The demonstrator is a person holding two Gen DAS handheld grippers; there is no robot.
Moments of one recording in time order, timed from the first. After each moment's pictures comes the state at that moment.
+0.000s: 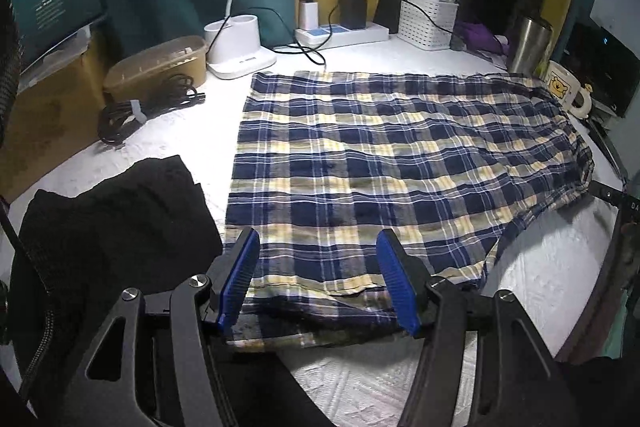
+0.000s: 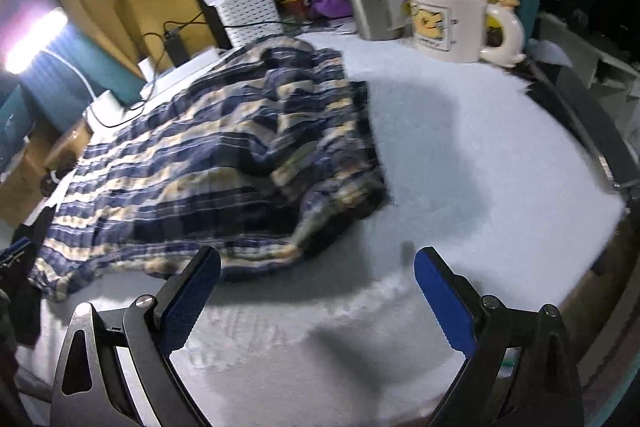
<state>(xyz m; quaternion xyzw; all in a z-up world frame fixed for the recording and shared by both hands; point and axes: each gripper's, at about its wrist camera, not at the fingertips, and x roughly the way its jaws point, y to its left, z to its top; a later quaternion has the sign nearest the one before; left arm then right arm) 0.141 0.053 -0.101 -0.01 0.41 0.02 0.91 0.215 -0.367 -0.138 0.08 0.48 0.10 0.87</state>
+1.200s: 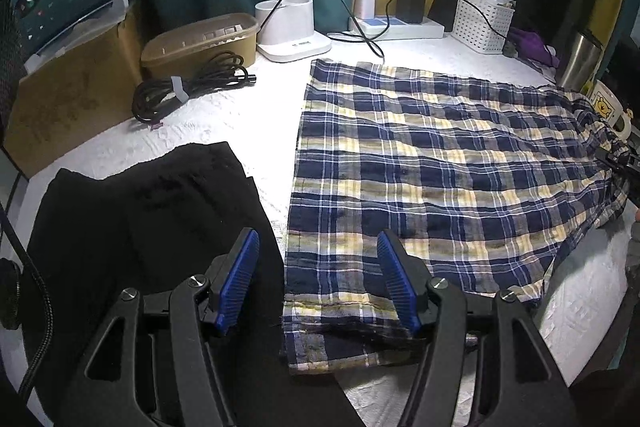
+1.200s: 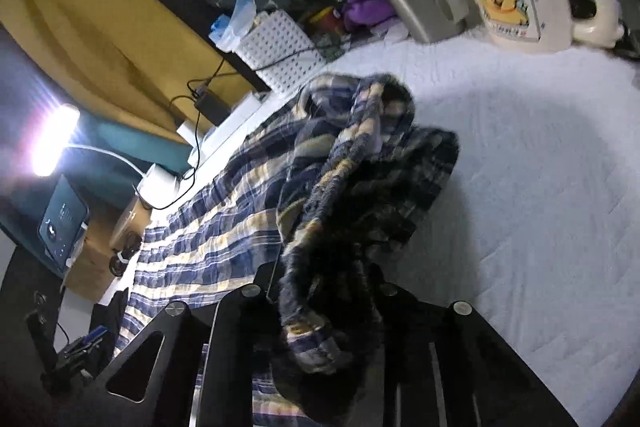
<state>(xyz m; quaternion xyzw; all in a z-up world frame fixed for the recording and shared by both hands) 0.157 0.088 -0.108 -0.03 0.44 0.08 0.90 0.305 -0.372 -0.153 0.24 0.44 0.18 0.85</state>
